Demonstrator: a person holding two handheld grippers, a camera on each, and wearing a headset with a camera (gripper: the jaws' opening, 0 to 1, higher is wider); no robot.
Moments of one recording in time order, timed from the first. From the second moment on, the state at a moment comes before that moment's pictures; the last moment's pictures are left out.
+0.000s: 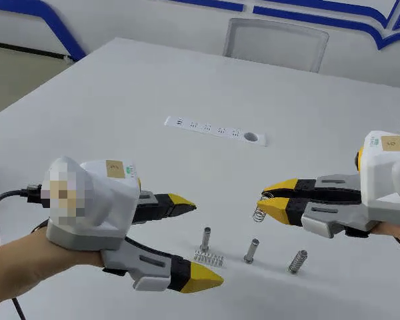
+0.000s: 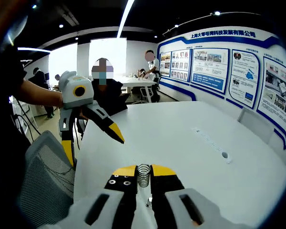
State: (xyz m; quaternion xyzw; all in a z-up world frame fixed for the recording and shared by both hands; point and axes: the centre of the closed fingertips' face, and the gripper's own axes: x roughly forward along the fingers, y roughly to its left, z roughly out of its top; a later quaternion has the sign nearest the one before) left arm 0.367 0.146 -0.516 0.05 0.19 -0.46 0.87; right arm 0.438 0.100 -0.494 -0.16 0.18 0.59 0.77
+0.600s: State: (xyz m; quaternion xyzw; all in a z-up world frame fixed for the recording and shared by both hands) left arm 0.369 0.173 -0.522 0.03 0.20 -0.41 0.89; right arm 0.455 0.091 -0.552 -0.15 0.23 0.55 0.79
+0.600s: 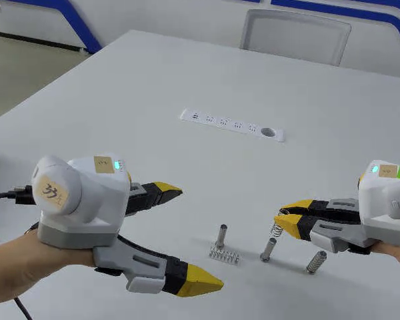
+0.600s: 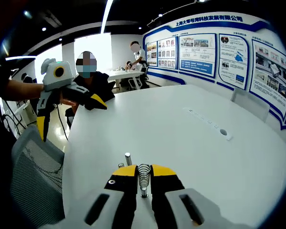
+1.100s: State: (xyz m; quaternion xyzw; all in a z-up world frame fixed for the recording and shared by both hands) left arm 0.368 0.177 -0.520 0.00 0.20 -0.40 0.90; right arm 0.455 0.090 -0.573 -0.16 0.25 0.55 0.78
